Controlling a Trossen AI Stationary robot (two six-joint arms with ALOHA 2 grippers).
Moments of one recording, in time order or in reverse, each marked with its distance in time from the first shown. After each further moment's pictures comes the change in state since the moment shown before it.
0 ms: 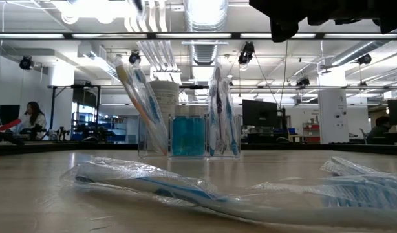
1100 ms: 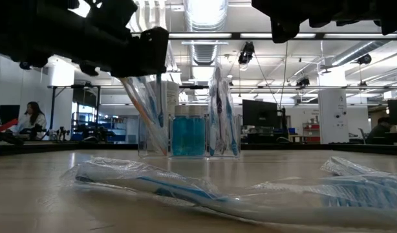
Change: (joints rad) left arm 0.269 0.571 0.105 0.126 -0.506 -0.343; right arm 0.004 0.000 -0.006 -0.007 -0.002 -0.015
